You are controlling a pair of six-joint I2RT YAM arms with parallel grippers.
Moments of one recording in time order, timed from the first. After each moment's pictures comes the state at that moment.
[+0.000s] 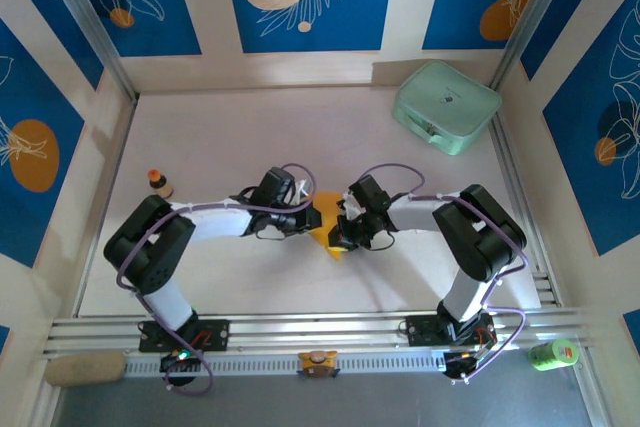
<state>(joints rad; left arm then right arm) -0.70 1.69 0.81 0.04 0.54 -0.84 0.59 1.72 0.75 -0.20 -0.66 0.69</state>
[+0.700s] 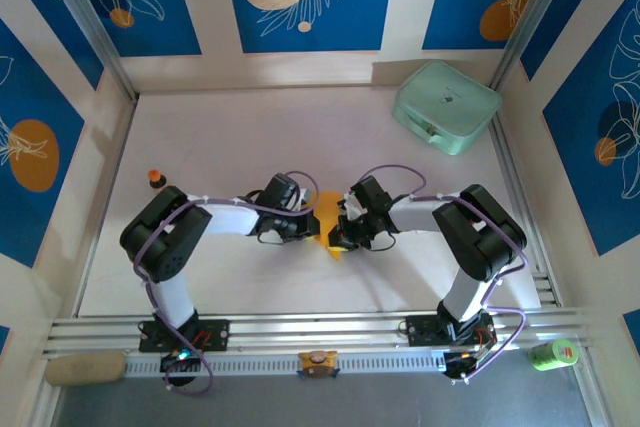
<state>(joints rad) -0.66 1.79 0.82 0.02 0.50 -0.79 0.59 1.72 0.73 -0.16 -0.68 0.69</state>
